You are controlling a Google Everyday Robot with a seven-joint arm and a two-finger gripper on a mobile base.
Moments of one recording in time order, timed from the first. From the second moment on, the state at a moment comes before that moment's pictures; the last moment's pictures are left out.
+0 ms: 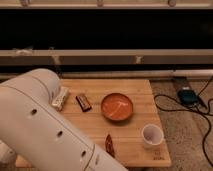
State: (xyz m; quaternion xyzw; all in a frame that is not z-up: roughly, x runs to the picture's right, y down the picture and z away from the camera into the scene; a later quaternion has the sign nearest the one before) arm -0.335 0.166 0.817 0.12 0.14 -0.06 0.98
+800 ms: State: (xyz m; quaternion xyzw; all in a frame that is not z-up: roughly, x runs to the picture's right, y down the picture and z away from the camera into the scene) arm -0.345 0.140 0.825 0.16 0.13 -0.06 0.98
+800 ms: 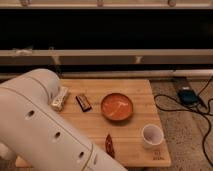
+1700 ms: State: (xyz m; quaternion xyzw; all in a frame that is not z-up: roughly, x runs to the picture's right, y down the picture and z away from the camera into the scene) arm -0.343 0.113 0.835 0.19 0.13 -0.07 0.97
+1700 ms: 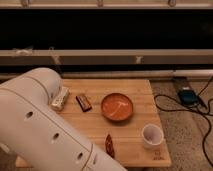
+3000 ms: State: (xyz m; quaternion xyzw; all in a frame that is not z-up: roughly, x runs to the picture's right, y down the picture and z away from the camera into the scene) arm -0.338 0.112 0.861 0.18 0.16 -0.07 0.97
